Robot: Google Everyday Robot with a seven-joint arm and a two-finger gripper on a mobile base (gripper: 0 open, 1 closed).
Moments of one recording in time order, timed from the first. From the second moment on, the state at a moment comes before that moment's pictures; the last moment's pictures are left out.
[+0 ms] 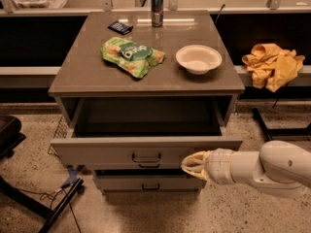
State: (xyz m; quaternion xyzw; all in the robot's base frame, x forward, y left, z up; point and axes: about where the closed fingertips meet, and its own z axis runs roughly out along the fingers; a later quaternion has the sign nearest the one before) arm 0.456 -0.104 0.642 -0.60 0.64 0.17 0.44
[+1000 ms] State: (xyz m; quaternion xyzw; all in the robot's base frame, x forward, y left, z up) arm 0.556 -0.083 0.635 -0.62 0.62 0.18 0.44
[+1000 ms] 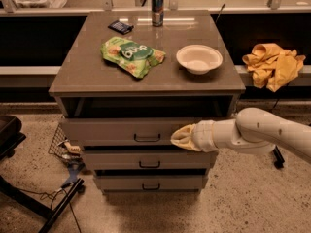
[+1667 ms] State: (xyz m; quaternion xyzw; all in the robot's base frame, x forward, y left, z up) arm 0.606 -0.081 0.630 -0.63 0.62 0.18 0.44
